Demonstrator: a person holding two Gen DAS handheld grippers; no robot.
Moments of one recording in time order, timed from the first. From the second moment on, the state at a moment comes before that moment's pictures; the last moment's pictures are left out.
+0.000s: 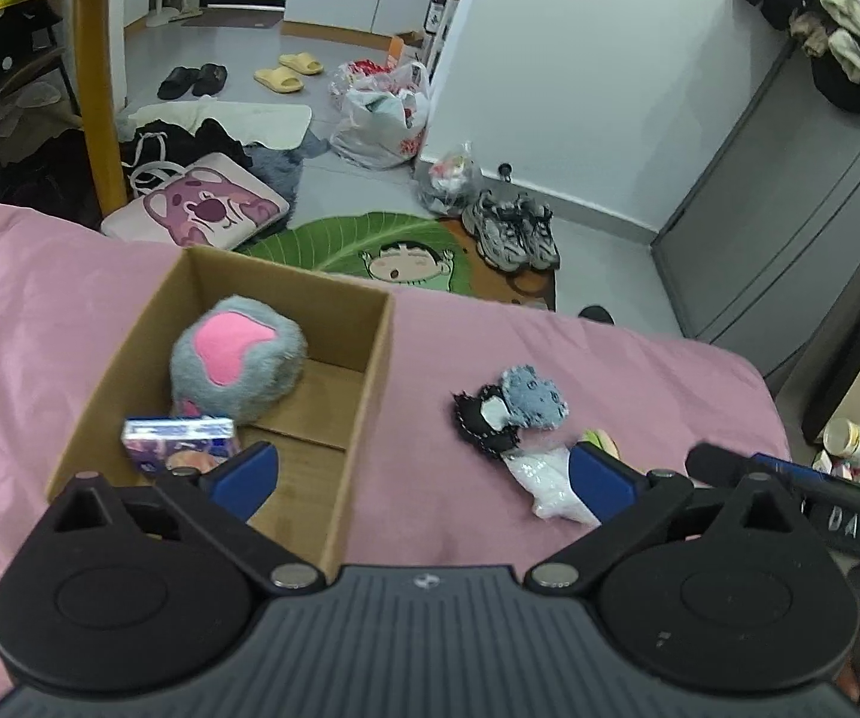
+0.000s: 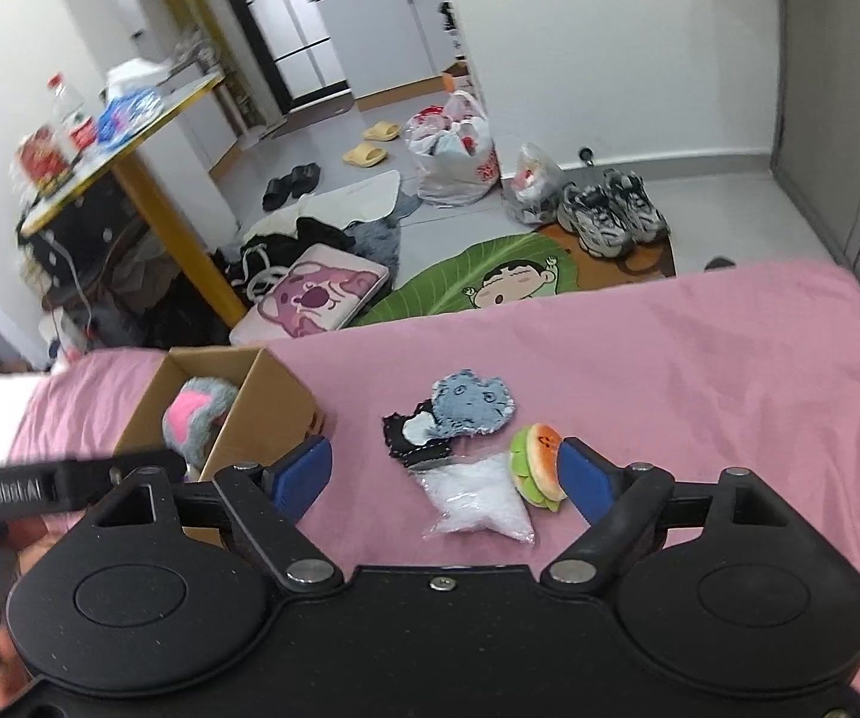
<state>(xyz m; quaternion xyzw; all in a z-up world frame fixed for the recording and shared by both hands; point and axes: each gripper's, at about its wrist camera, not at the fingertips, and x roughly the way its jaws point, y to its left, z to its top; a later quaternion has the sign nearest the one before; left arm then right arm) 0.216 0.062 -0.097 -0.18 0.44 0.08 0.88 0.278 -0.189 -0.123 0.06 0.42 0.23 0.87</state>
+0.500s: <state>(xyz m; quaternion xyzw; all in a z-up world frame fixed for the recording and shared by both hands) 0.247 0.015 -0.133 -0.21 0.47 0.11 0.85 0.310 -0.222 -0.161 0.10 0.45 0.23 0.86</state>
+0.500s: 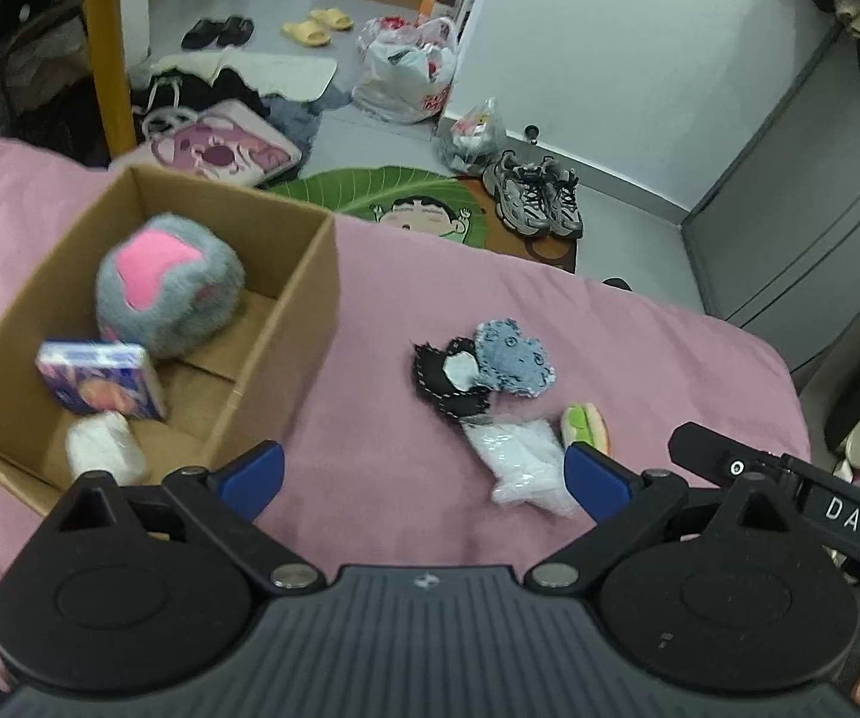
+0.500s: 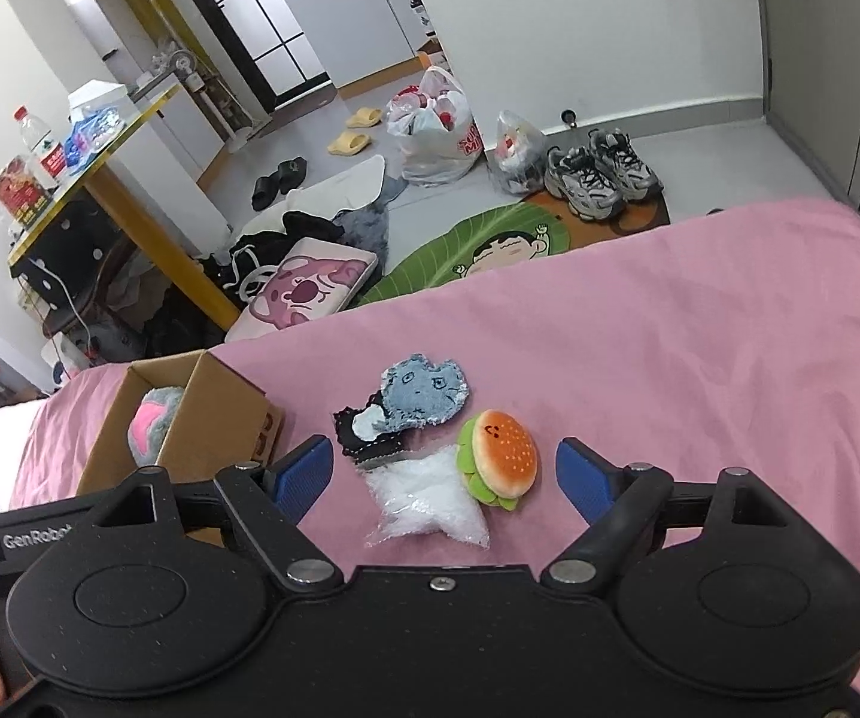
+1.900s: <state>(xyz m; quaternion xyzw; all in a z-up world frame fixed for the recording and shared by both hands) 0.295 -0.019 -0.235 -0.37 0.48 0.13 0.79 0.370 -0.236 -0.255 0.19 0.55 0.24 0.77</state>
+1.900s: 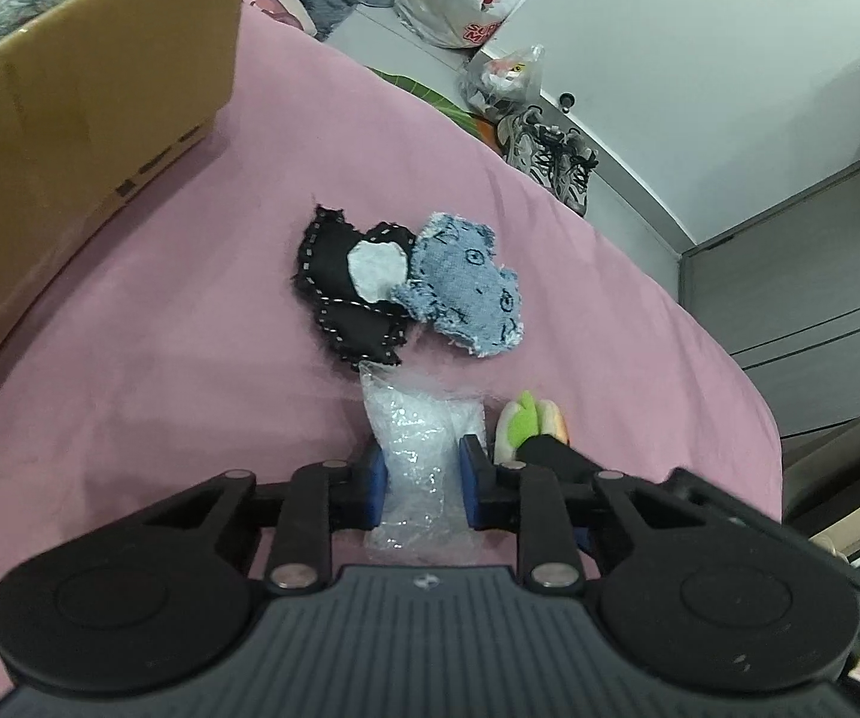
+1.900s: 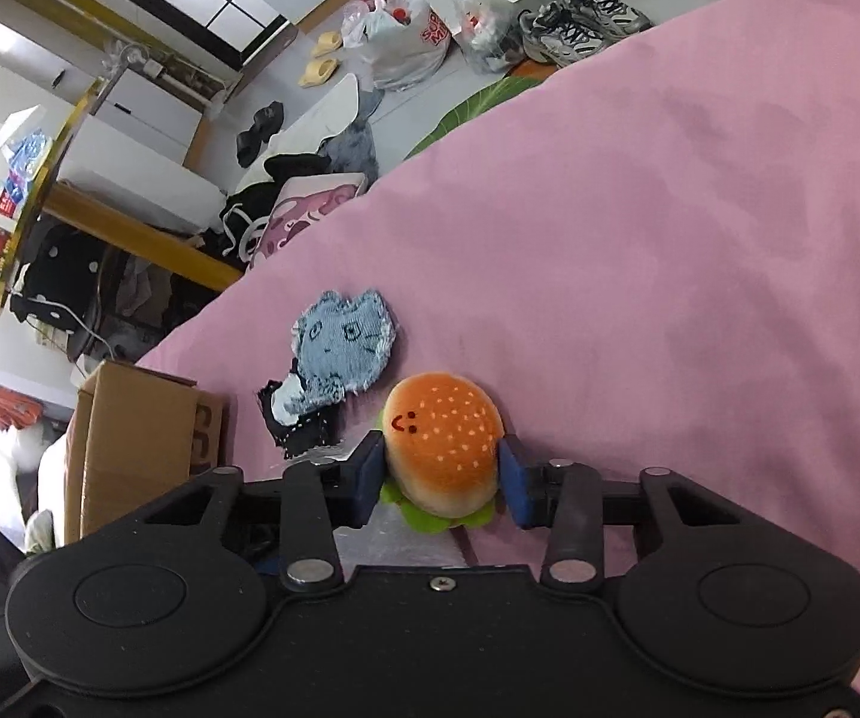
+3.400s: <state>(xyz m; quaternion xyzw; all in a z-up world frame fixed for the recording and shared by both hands) 0.205 0.049 -0.095 -0.29 0.39 0.16 0.86 0.298 -0.199 -0.128 0.13 0.40 0.31 0.85</state>
